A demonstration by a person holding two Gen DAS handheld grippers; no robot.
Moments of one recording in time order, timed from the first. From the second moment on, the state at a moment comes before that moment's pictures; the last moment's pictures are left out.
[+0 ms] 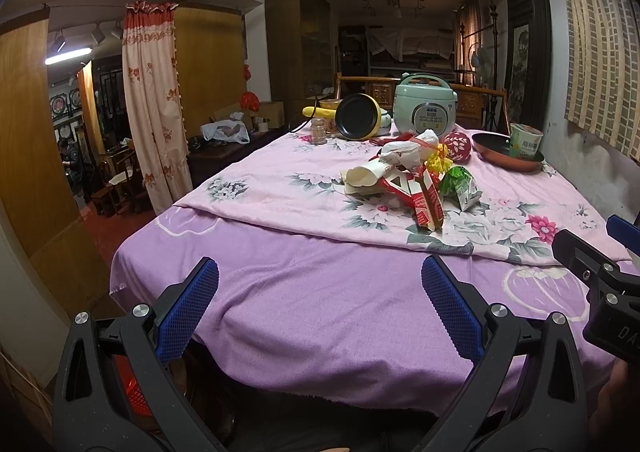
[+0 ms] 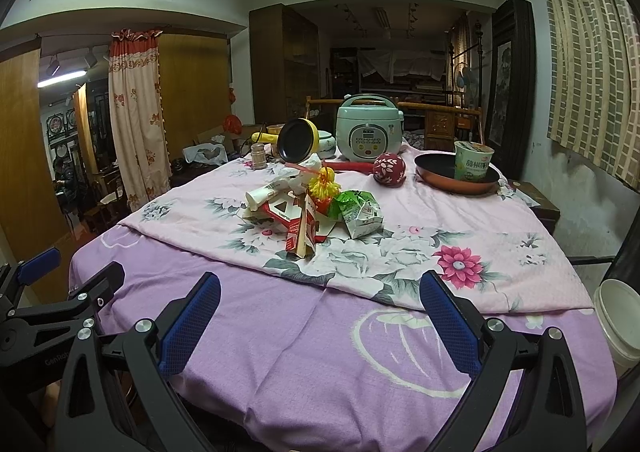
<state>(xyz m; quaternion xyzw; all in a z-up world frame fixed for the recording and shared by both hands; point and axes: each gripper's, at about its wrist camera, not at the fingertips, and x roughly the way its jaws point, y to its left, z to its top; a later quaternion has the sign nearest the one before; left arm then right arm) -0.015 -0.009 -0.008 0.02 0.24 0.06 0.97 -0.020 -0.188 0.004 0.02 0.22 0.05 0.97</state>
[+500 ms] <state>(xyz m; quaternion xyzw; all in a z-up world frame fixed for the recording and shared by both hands) -0.017 -0.008 -0.009 0.02 0.24 0.06 0.97 -0.021 -0.188 0.005 0.02 0.22 0.05 0.97</state>
